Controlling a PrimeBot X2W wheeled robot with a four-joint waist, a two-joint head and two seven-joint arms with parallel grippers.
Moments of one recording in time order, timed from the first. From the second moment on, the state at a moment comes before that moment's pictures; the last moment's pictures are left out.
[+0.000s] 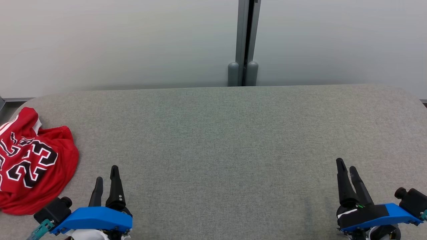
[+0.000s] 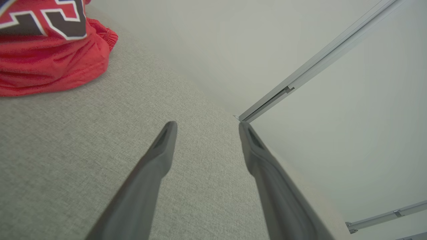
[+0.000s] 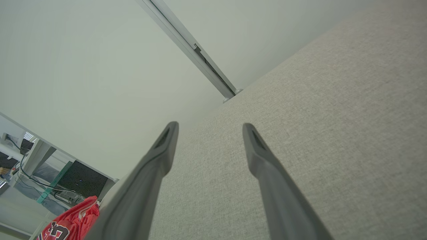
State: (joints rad) left arm -0.05 0.10 -0.09 0.27 -0.88 0.01 -0.10; right arm -0.06 -0.03 -0.05 0.25 0.77 0.13 -0.10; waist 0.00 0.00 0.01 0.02
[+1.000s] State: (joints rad) left arm -0.06 0.13 -0.16 0.29 -0.58 0.06 -0.18; right arm -0.06 -0.04 -0.04 0.26 0.44 0.13 -0.18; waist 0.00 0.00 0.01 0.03
